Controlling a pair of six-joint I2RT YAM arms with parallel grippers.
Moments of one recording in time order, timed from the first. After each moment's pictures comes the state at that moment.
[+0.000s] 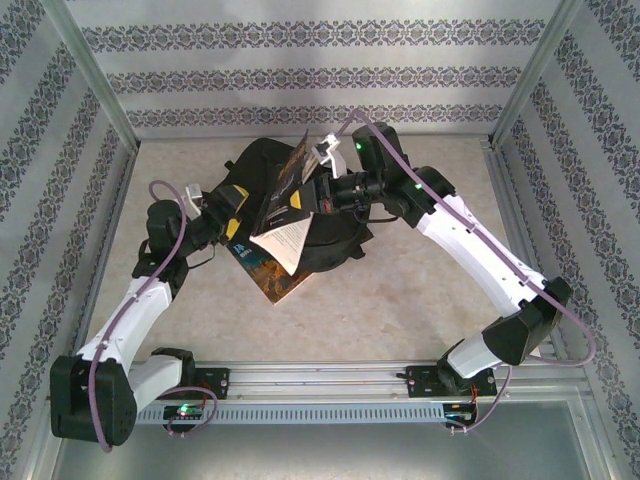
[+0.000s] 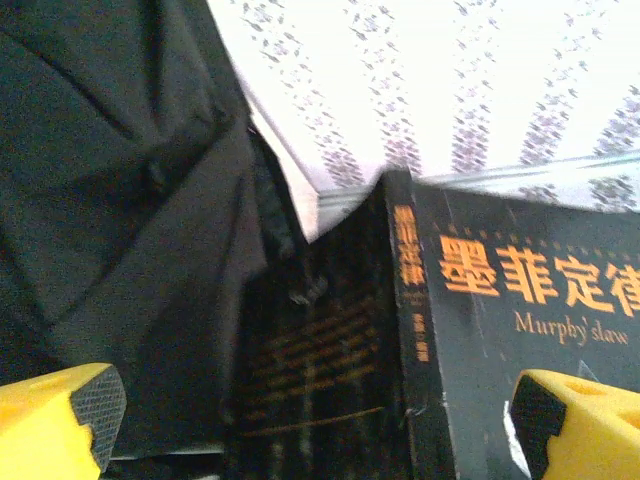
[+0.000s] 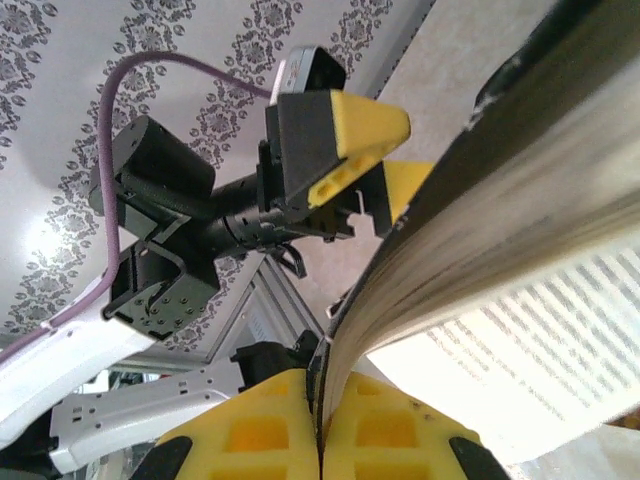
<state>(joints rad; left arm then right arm) -0.07 1.06 0.63 0.22 0.61 -1.21 0.64 1.51 1.63 -0.68 -0.71 0.58</state>
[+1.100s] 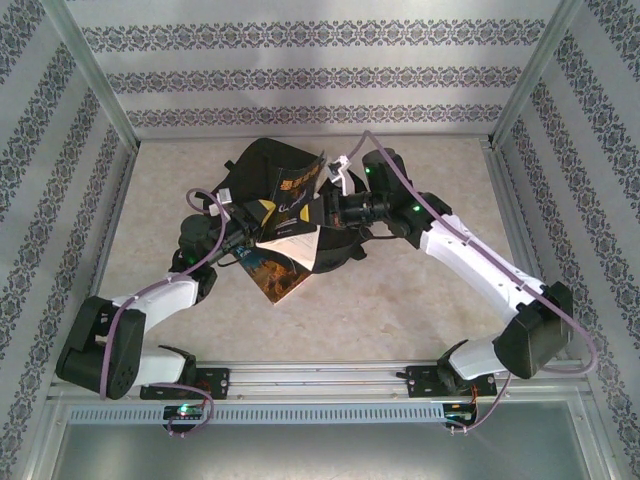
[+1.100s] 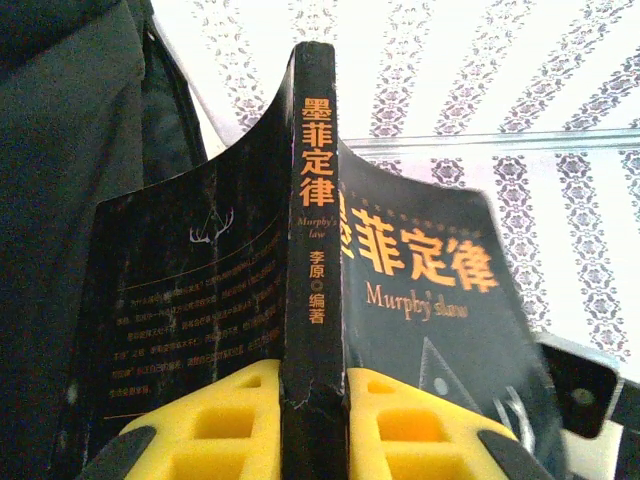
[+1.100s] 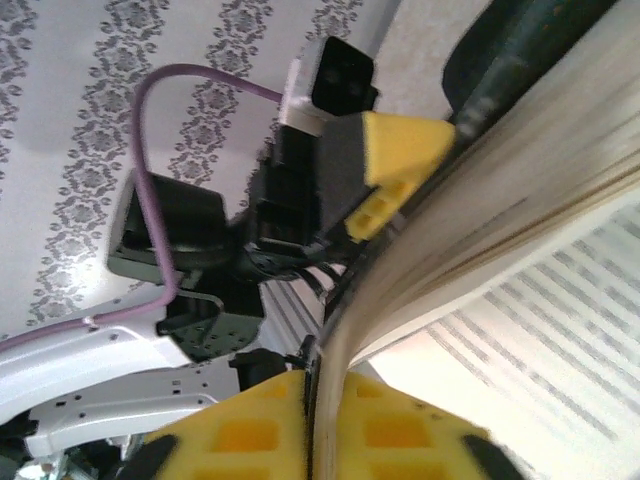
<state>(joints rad) -0.26 1.30 0.49 0.81 0.52 -1.49 0.58 1.42 1.28 -0.40 -0.75 0.71</state>
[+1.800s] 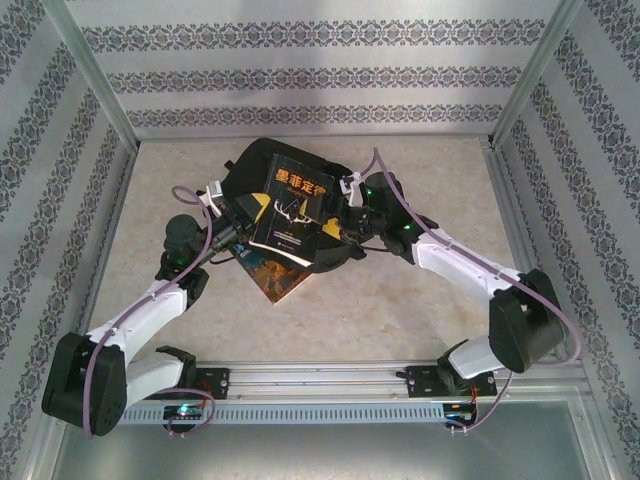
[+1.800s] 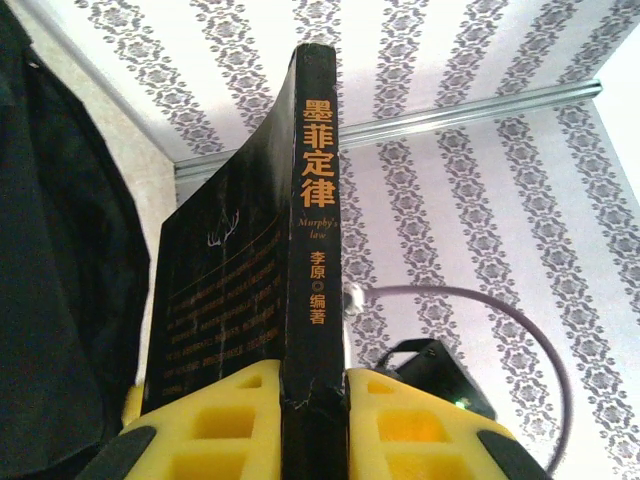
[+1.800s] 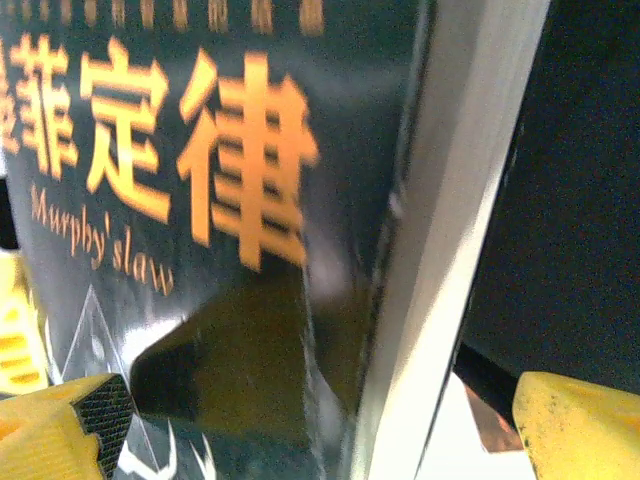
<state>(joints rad) -0.26 1.10 0.53 0.70 0.53 -1.43 0.54 1.48 1.00 0.06 -0.64 1.03</state>
